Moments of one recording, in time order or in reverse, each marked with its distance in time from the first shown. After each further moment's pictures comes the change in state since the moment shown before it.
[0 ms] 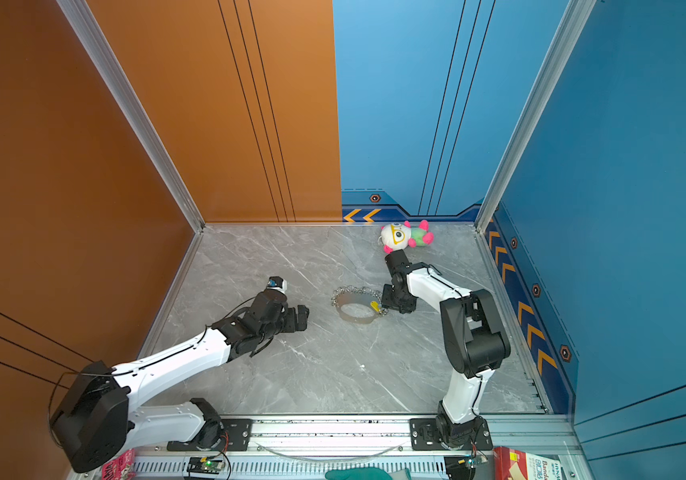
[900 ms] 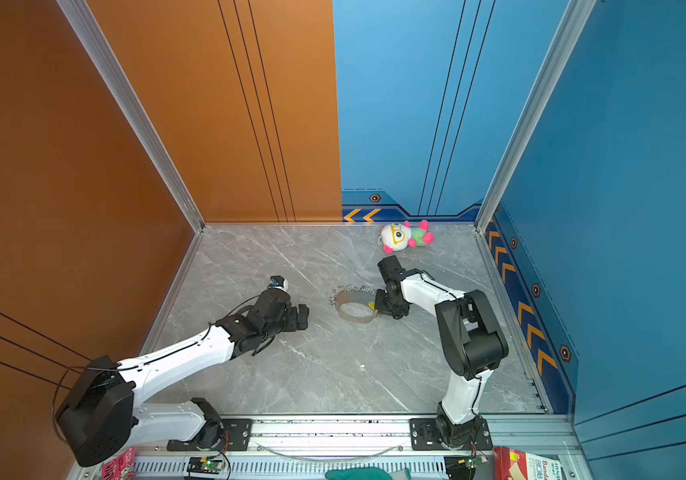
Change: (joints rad) left arm -0.009 0.026 0.024 -0.018 -0.032 -0.008; right arm 0.058 -0.003 -0.048 0.079 -0.038 0.034
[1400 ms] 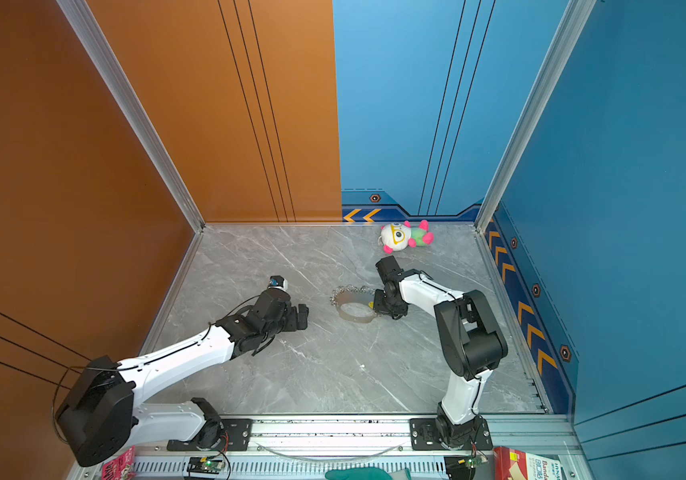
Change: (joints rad) left arm 0.000 0.000 0.000 0.000 -0.008 0.000; right arm 0.013 0.000 0.000 0.008 0.027 0.001
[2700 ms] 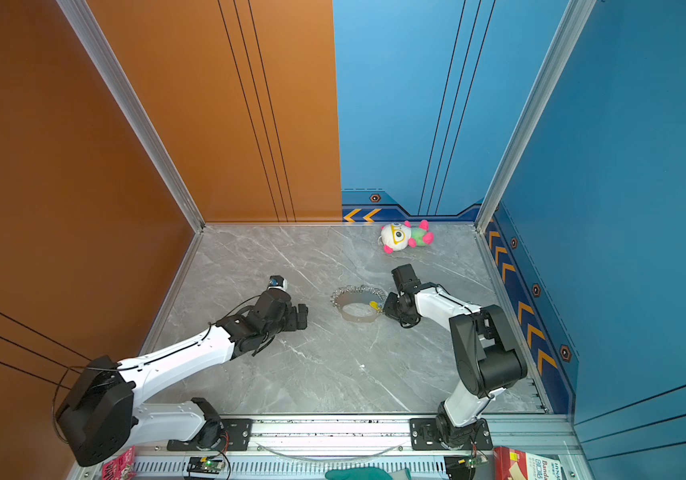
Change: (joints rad) left arm -0.005 0.000 0.000 0.000 -0.025 0.005; right arm -0.089 -0.143 -0.220 0.189 -0.072 0.193
